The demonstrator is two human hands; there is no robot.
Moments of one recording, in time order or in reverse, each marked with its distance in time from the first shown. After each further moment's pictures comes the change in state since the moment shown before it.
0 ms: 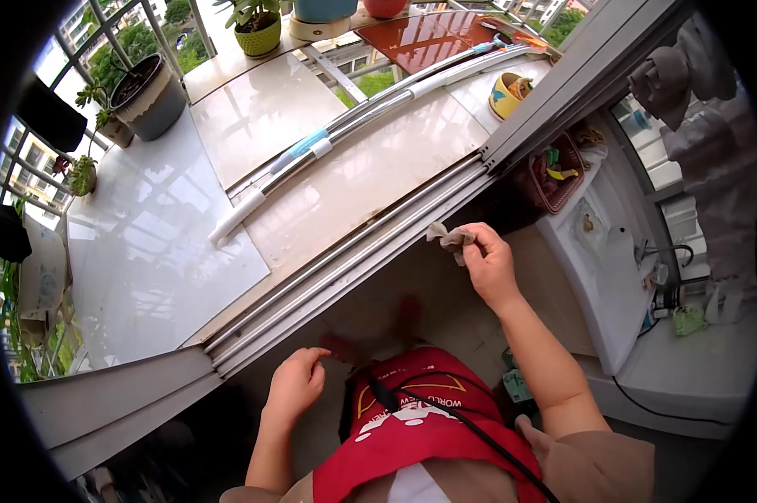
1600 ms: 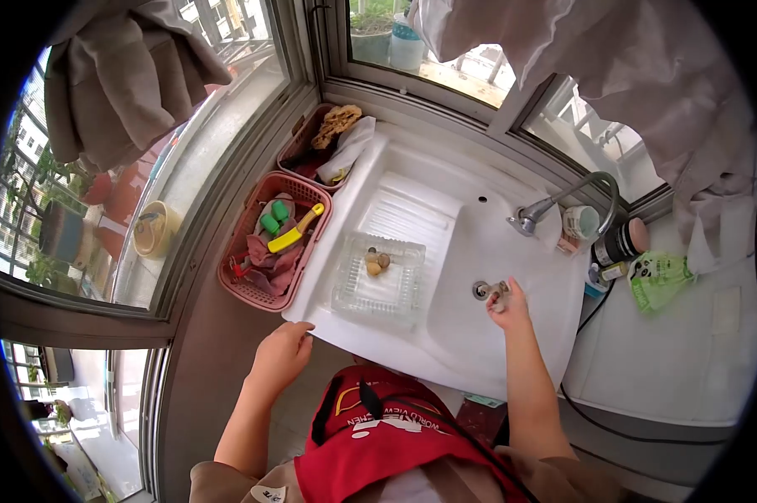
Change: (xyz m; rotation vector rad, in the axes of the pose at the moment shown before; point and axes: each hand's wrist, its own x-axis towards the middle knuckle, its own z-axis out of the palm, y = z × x) left_hand 0.281 0.429 0.333 0.385 -0.269 0.434; right_hand -0.076 0.297 -0.634 1.188 0.986 0.612
